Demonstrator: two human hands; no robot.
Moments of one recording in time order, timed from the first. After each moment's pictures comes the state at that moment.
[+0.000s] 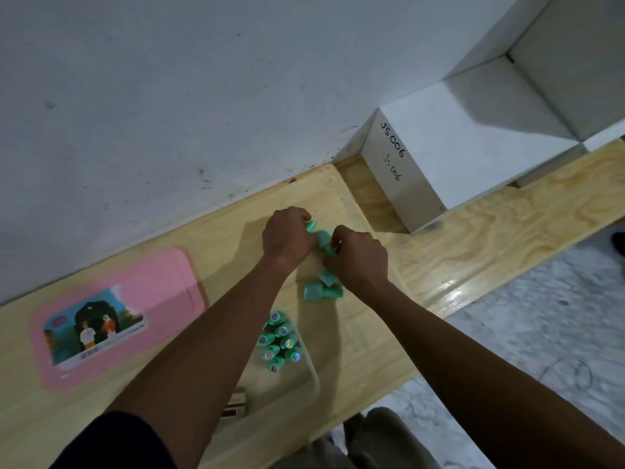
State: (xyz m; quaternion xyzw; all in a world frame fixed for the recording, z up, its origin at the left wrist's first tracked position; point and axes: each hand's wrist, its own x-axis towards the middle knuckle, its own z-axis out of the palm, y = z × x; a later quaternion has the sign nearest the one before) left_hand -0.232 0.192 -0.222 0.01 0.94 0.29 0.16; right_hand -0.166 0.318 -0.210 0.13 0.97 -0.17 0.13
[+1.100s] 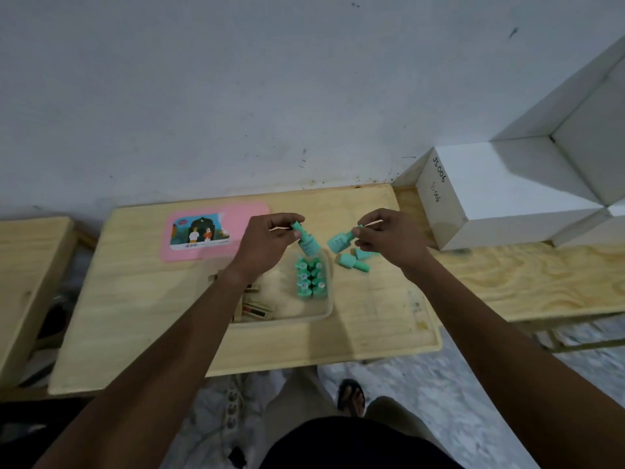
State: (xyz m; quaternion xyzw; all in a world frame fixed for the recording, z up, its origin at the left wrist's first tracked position) left_hand -0.048 0.082 -0.102 -0.09 0.79 0.60 0.01; right_hand -0.091 0.325 -0.098 0.04 0.76 -0.63 0.17
